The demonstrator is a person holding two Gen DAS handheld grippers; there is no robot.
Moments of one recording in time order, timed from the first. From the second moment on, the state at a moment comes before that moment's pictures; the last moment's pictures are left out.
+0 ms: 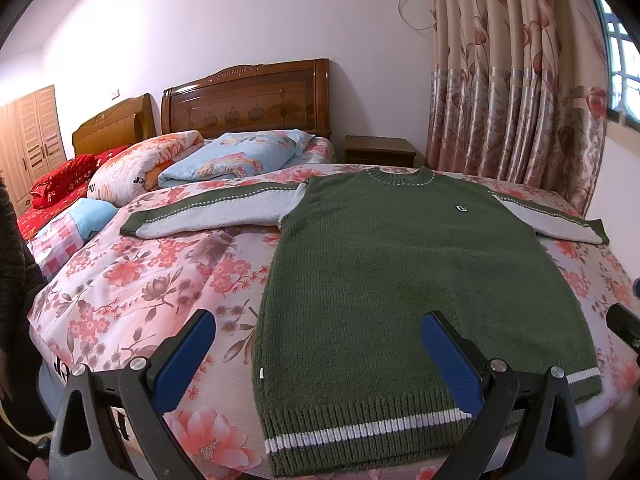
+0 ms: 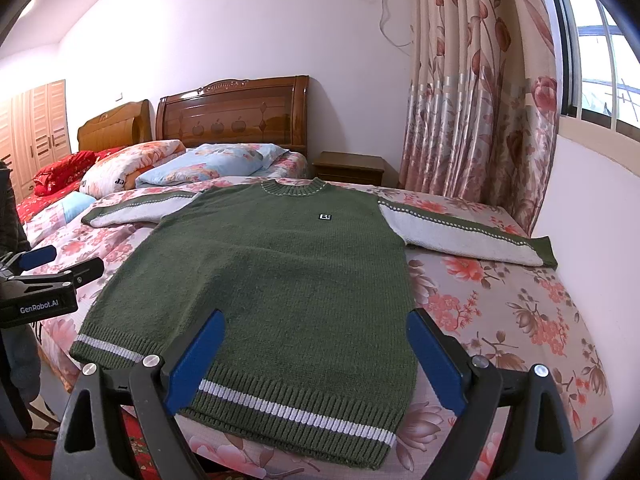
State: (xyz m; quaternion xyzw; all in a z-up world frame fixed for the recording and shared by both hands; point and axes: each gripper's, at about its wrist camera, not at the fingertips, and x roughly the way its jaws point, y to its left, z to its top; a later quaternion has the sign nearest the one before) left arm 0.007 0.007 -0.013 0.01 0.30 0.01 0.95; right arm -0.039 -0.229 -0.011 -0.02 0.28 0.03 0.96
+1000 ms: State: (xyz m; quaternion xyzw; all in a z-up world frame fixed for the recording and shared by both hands) left arm 0.007 0.009 -0.018 0.01 0.31 0.01 0.95; right arm -0.036 -0.233 -0.015 -0.01 0.28 0.03 0.96
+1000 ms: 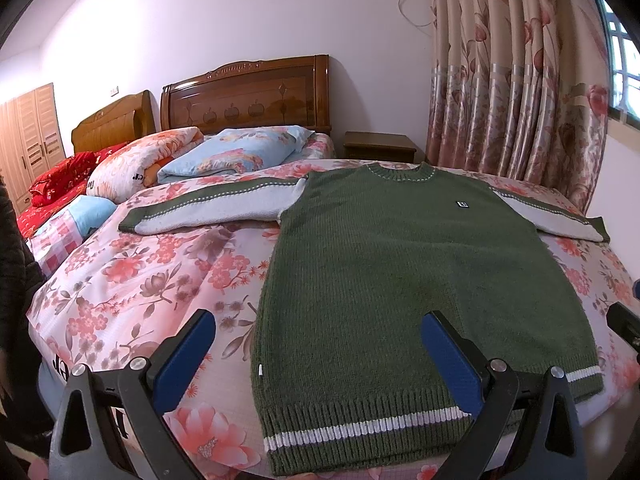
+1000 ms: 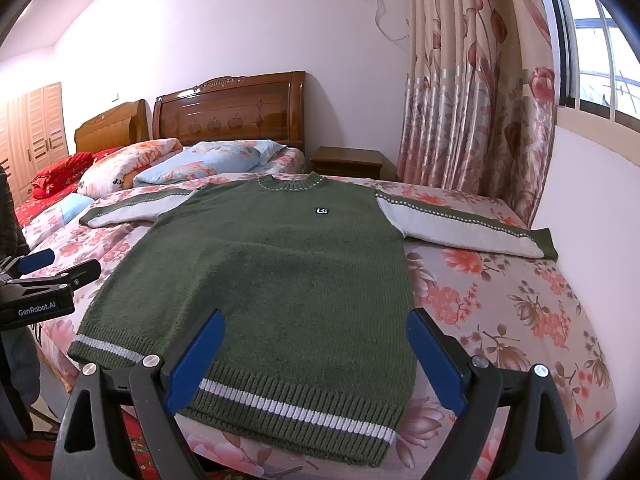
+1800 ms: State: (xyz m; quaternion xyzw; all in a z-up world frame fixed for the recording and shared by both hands) left arm 0.013 0.012 -0.020 0.00 0.33 0.01 0.95; right arm -0.034 -0.235 -0.019 -0.01 0.29 0.03 0.96
